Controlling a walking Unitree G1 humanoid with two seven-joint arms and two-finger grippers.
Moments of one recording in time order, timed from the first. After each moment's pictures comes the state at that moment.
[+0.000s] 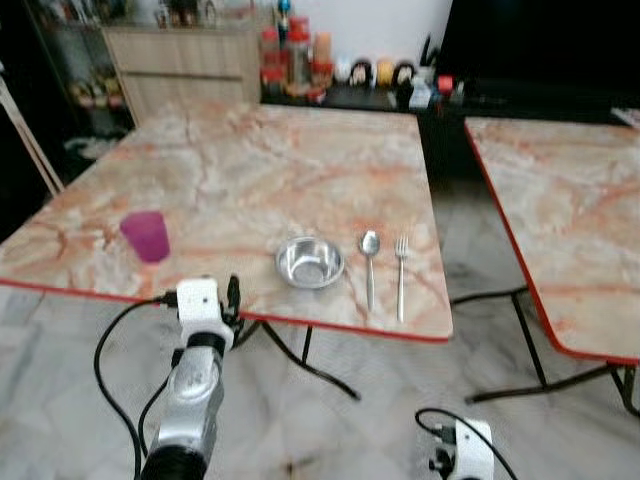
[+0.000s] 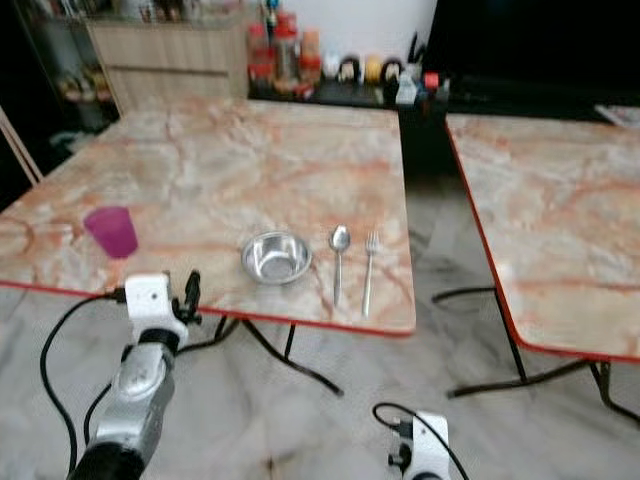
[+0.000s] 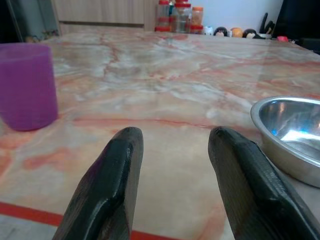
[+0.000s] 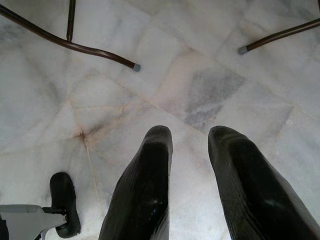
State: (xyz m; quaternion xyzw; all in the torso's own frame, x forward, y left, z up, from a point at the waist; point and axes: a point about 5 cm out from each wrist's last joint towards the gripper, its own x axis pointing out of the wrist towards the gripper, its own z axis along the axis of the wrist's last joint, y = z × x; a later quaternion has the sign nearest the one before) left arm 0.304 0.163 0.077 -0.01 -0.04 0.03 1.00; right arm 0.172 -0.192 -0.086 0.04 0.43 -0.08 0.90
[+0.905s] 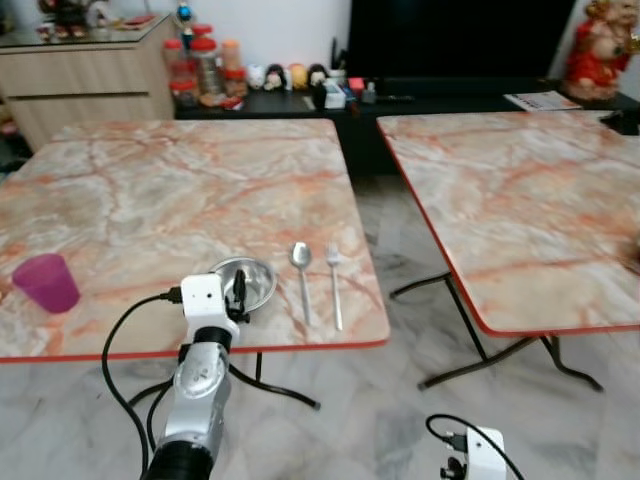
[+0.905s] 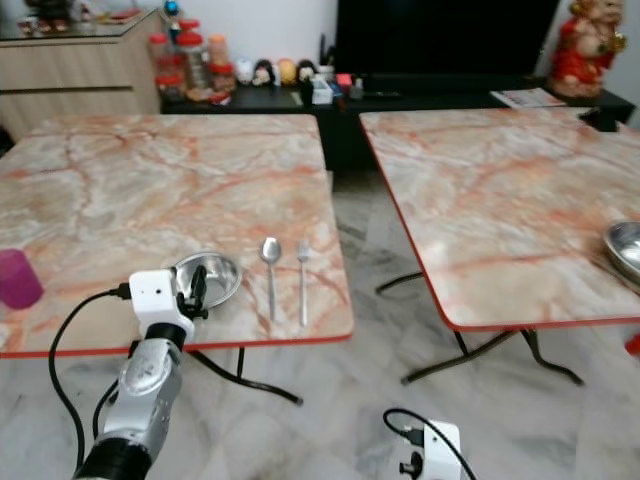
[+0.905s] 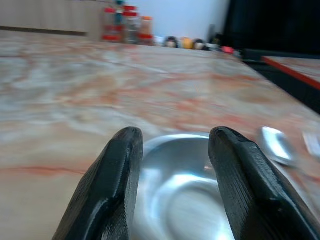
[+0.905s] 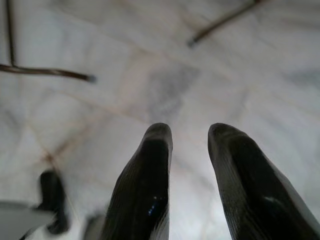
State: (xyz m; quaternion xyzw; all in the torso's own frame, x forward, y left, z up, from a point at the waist) left arm 0.307 0.164 0.081 -0.03 -0.04 0.04 1.00; right arm 0.168 -0.198 -0.087 0.03 0.43 -0.09 0.90
